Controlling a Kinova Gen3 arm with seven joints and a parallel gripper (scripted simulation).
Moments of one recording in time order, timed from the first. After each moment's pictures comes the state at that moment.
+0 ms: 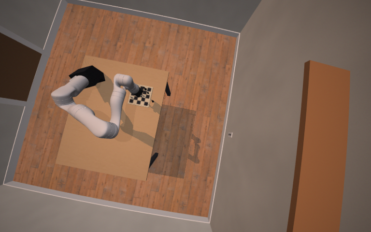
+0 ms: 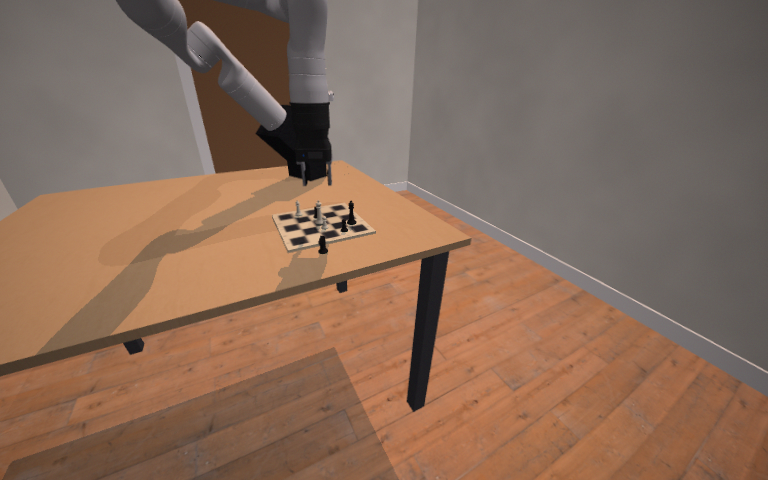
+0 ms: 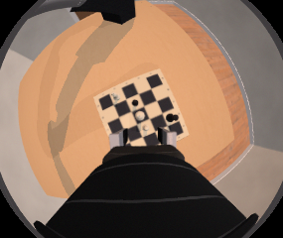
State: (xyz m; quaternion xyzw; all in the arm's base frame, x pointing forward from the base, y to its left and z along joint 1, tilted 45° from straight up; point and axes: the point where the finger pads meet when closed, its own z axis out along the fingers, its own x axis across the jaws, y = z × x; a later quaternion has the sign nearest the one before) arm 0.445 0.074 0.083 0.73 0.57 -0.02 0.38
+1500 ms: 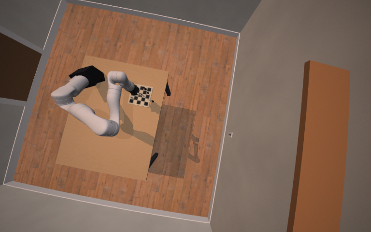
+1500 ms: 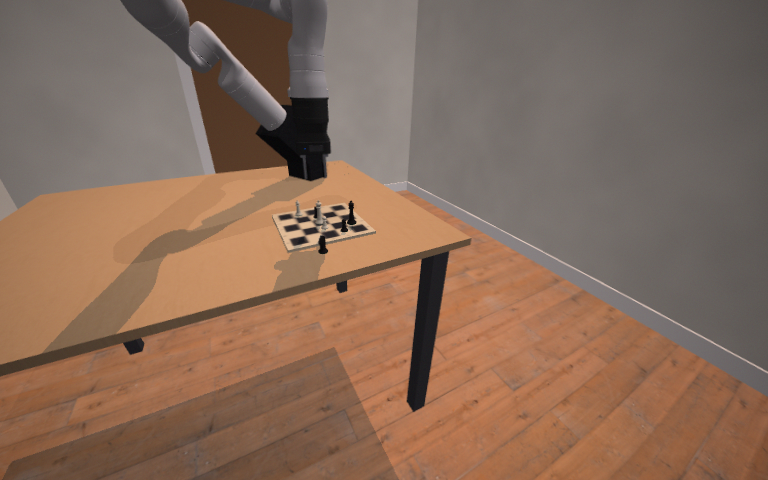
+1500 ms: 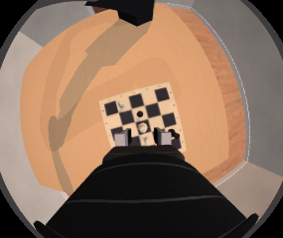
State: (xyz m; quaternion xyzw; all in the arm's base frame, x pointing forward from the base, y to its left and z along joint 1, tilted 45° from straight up) arm 0.411 0.073 0.073 0.68 0.62 -0.04 0.38
